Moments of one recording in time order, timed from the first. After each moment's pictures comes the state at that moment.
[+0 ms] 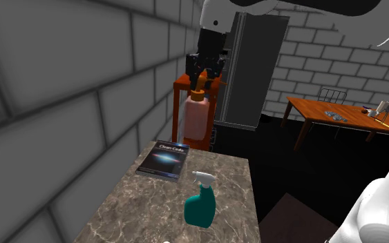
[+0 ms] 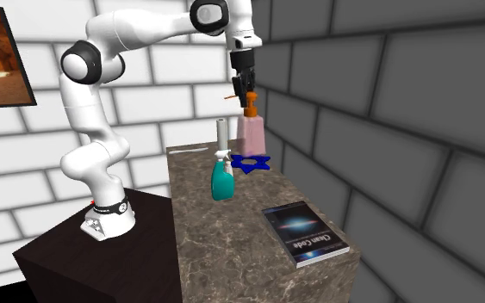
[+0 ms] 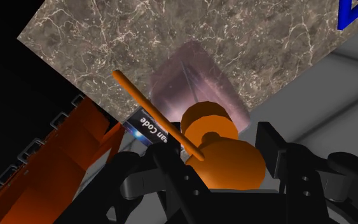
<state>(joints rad) 0.02 -0.04 0.30 -1.46 0.05 1.55 0.37</state>
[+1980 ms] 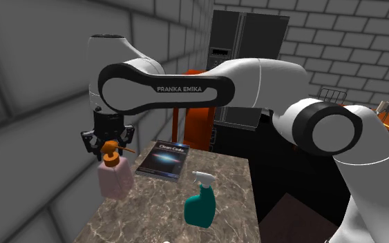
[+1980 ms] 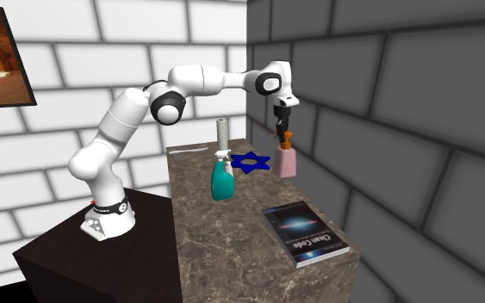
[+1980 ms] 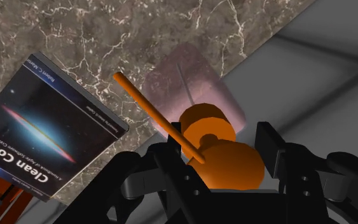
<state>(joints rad) 0.42 0.70 0.40 -0.99 -0.26 1.77 0.79</state>
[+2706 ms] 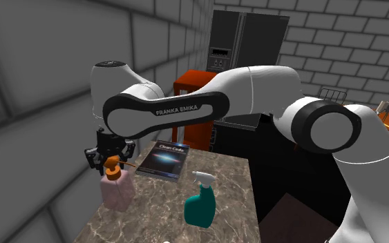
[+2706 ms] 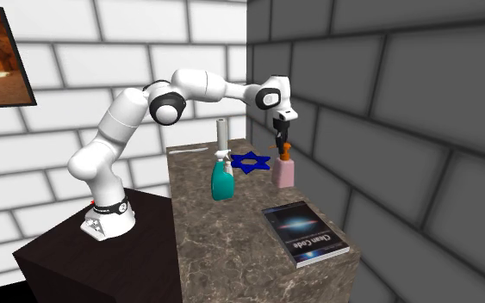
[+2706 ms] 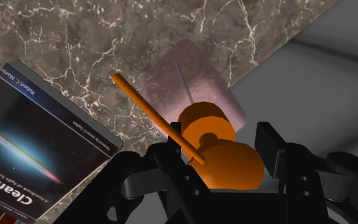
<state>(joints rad) 0.40 0.69 0.39 -1.15 -0.27 1.93 0.81</state>
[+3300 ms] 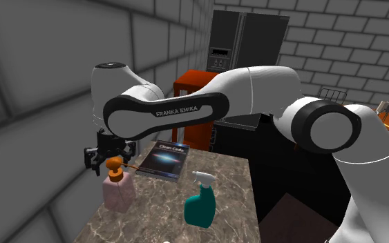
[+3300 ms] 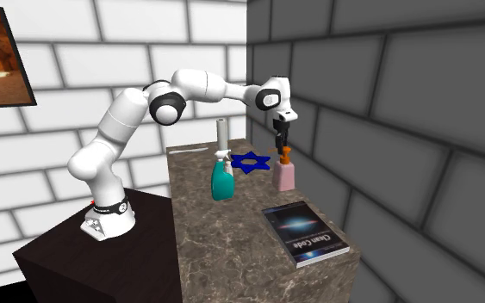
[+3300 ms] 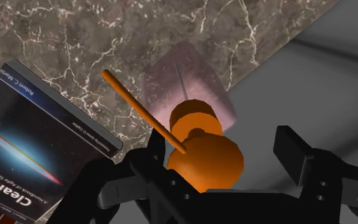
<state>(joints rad) 0.39 0.69 0.39 -1.16 -0.27 1.93 0.81</state>
